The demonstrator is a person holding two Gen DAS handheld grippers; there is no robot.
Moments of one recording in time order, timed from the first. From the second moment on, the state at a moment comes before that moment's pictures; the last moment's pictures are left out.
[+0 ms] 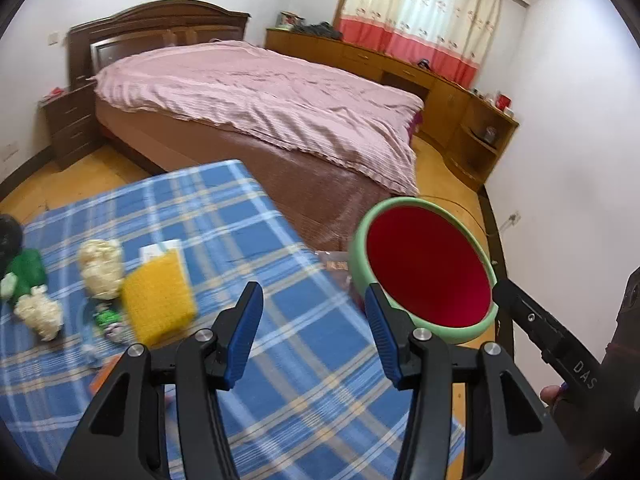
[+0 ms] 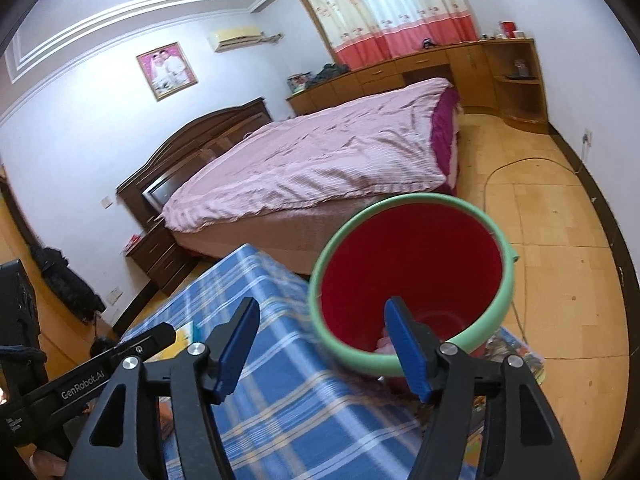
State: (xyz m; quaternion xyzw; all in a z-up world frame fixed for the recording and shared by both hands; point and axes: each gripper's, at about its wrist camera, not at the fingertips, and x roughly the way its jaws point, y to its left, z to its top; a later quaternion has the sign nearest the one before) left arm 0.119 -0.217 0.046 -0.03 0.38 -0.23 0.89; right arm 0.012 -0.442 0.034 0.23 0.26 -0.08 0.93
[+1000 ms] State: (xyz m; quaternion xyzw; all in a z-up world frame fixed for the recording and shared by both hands) left arm 0.100 -0.002 0.068 -0.10 0.35 -0.02 0.93; right arm 0.063 -0.263 0.075 0.14 0.32 0.09 0.93
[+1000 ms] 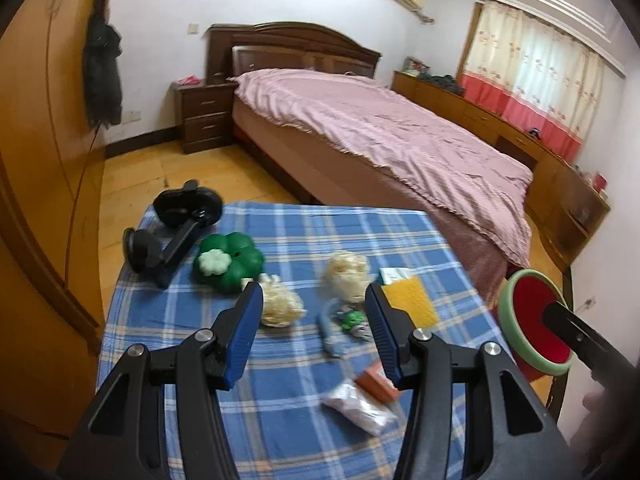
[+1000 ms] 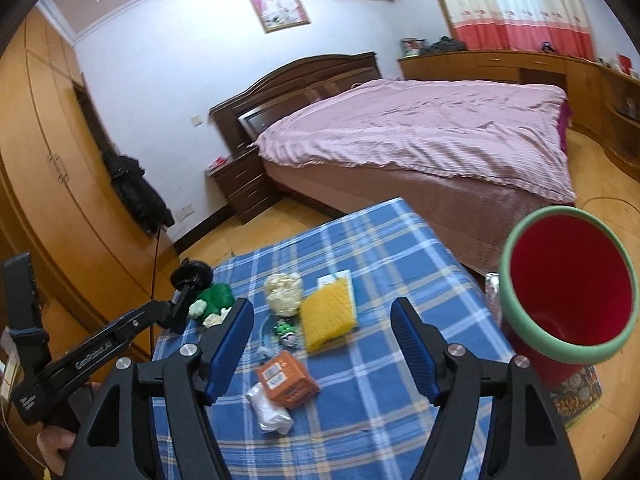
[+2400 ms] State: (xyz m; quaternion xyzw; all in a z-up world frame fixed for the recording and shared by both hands) left arm 0.190 0.030 -0.065 -0.17 0.42 -0.04 0.89; right arm 0.229 -0.152 -0.039 0.04 0.44 0.15 0.88
